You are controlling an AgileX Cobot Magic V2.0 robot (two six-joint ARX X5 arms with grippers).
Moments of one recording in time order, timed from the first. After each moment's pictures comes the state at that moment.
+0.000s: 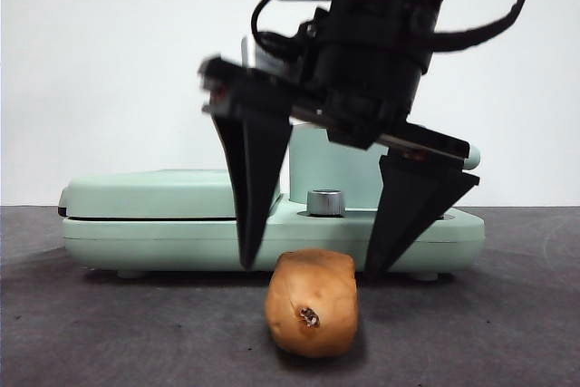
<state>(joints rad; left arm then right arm) -0.36 1.50 1.95 -1.25 0.10 0.07 0.90 1.64 1.11 -0.74 -0.11 0.51</state>
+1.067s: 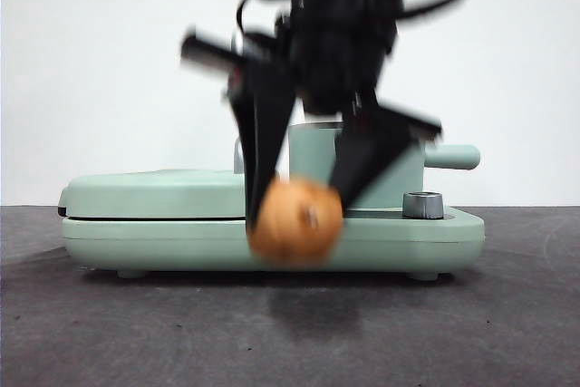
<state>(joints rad) -0.34 1.28 1.72 -1.22 0.10 0.07 0.84 1.72 1.34 -0.92 -0.21 0.54</state>
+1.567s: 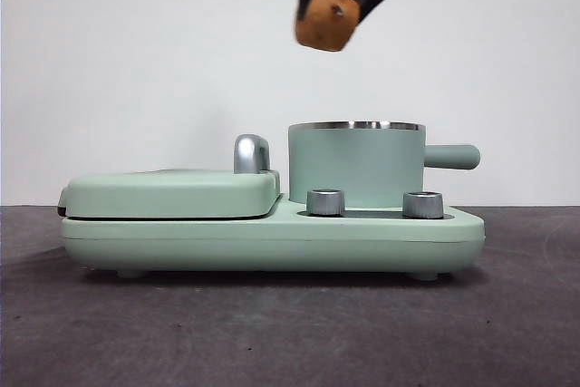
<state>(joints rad) -0.34 1.28 1.72 -1.23 0.10 0.07 0.56 1.81 1.98 -1.17 -0.15 0.29</state>
